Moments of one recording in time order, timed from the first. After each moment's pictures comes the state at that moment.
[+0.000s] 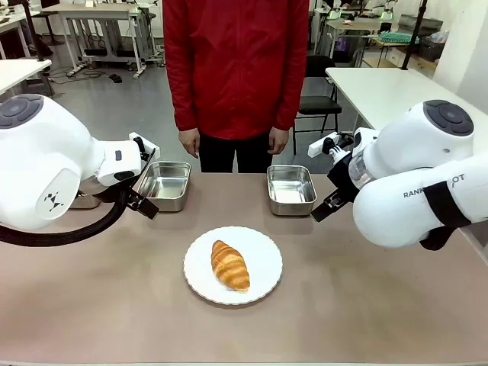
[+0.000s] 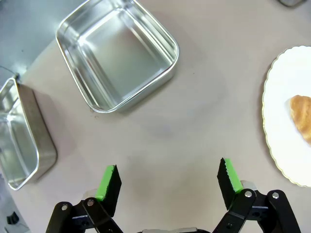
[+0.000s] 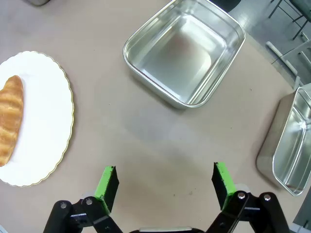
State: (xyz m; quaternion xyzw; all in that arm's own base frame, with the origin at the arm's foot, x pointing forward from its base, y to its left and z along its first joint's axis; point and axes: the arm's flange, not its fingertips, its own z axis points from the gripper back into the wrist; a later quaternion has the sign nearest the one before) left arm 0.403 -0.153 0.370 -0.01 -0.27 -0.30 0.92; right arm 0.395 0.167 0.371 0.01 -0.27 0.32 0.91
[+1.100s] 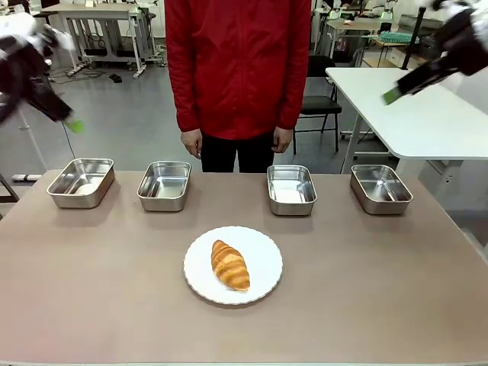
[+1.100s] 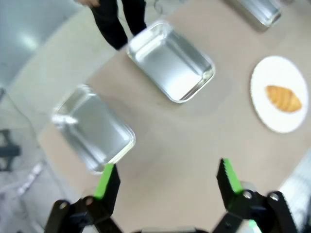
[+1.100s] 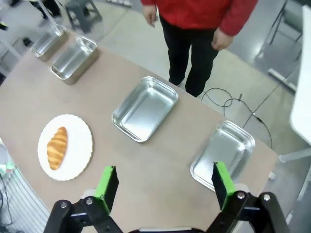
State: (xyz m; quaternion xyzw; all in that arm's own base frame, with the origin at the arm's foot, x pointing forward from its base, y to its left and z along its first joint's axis) left arm 0.476 0.013 0.560 -0.10 -0.23 -0.36 0.90; right arm 0.436 0.010 0.600 0.13 -0.34 0.28 0.89
